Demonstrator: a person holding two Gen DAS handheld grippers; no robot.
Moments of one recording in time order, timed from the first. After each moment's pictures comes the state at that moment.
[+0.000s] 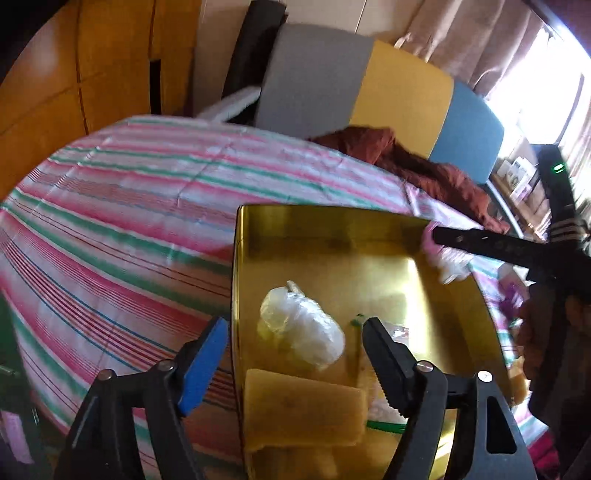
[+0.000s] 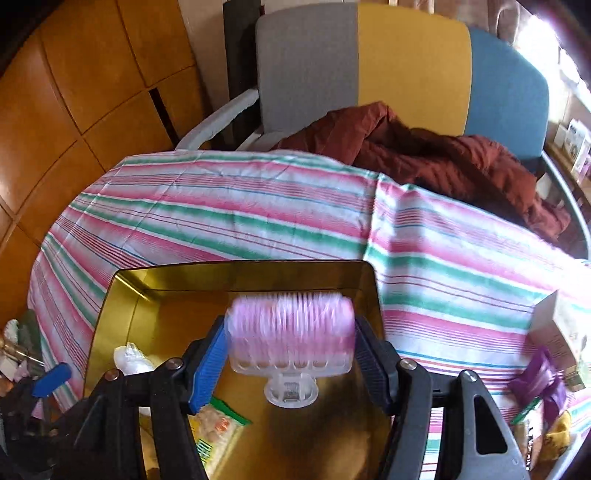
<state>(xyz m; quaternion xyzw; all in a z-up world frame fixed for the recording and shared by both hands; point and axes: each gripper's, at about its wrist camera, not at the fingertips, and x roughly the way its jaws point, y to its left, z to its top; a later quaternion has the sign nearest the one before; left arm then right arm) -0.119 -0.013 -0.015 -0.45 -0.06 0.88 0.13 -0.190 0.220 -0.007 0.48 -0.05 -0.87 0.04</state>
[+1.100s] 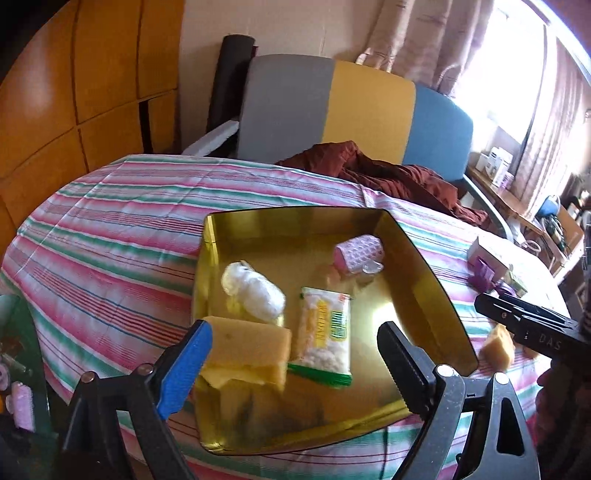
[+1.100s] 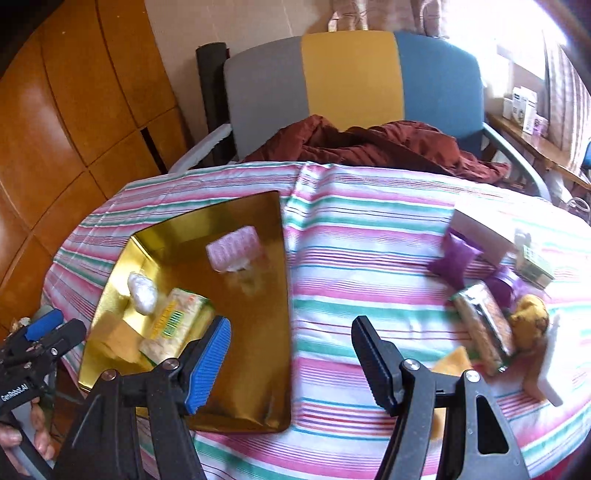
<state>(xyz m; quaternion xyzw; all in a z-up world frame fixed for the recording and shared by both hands) -0.036 0.030 0.013 -0.40 -0.01 0.91 0.14 -0.019 0.291 0.004 0.42 -0.10 -0.90 0.00</state>
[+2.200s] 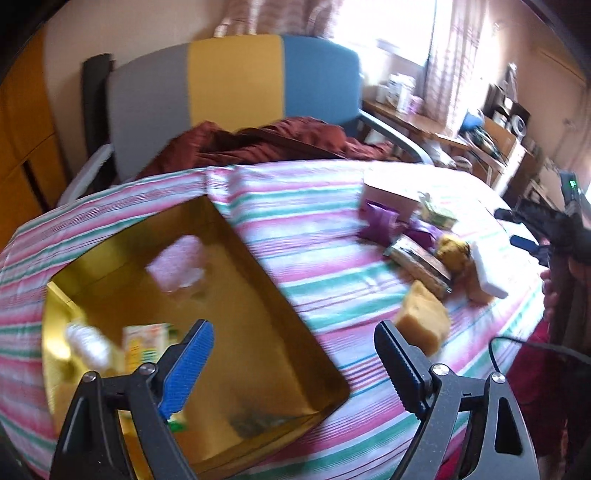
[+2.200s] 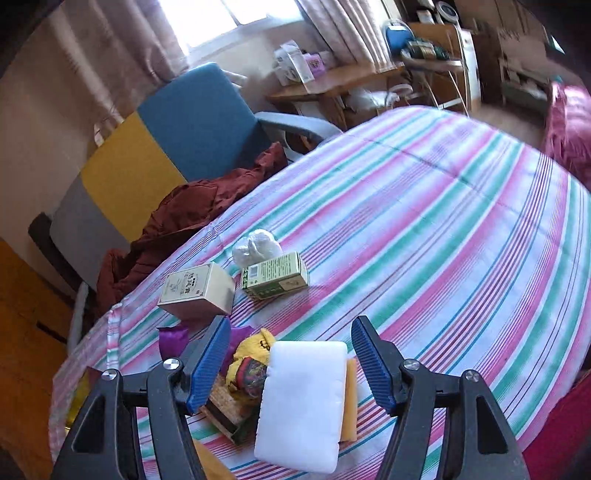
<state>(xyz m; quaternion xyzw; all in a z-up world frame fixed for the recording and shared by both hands) -0.030 0.214 0.005 -0.42 0.11 0.84 0.32 0.070 0.588 -0.005 0.33 -0.35 -0.84 -0.26</state>
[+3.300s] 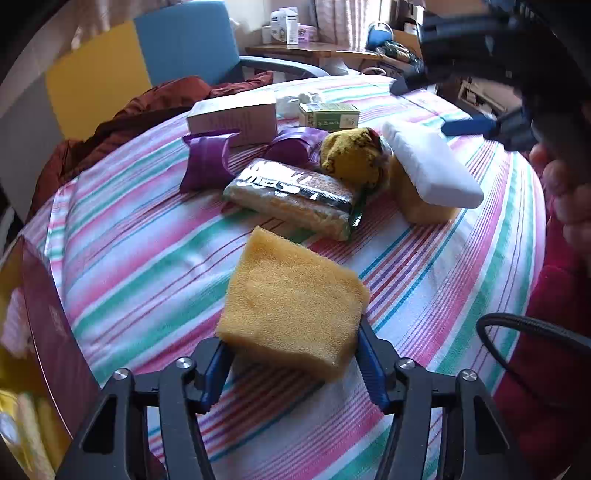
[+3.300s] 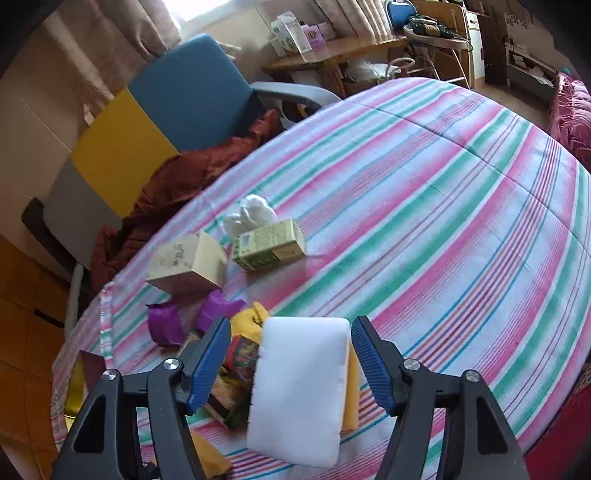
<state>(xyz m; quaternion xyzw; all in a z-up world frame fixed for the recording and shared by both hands) 0.014 0.350 -0.082 -0.43 0.24 0.76 0.43 0.060 0.585 -0.024 0.39 -0.36 -0.81 -0.26</state>
